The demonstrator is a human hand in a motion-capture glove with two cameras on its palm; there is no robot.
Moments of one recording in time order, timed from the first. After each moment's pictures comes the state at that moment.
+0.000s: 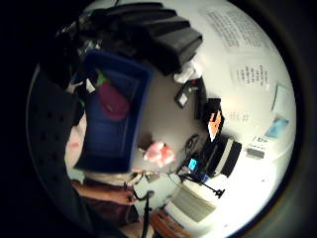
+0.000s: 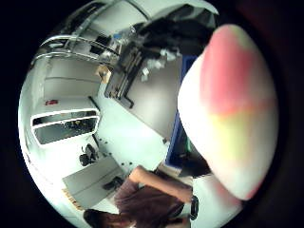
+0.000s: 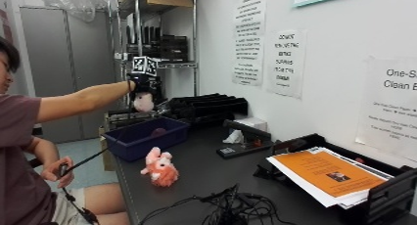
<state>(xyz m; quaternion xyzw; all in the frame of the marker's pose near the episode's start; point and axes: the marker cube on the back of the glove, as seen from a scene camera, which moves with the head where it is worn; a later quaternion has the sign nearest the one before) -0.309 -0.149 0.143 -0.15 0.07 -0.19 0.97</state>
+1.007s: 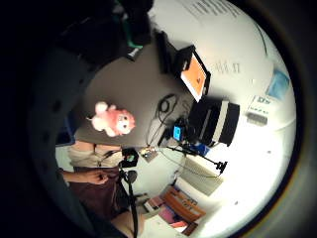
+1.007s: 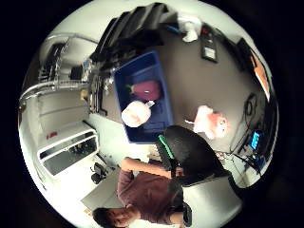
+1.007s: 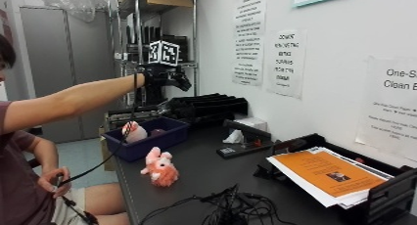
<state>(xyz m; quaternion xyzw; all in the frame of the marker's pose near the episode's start) -0.086 -0.130 0.048 -0.15 0.15 -0.02 0.98</state>
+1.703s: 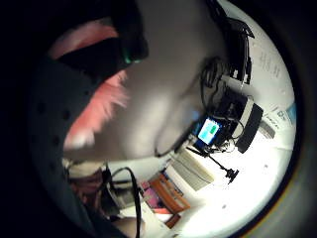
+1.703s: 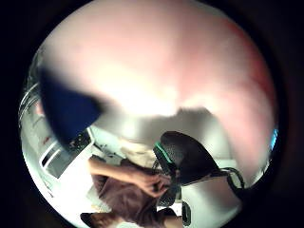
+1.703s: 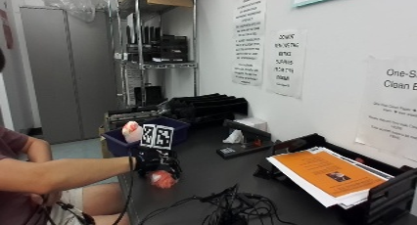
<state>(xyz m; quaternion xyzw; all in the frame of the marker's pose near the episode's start) 0.052 -0.015 0.306 -0.22 0.18 -0.03 0.96</state>
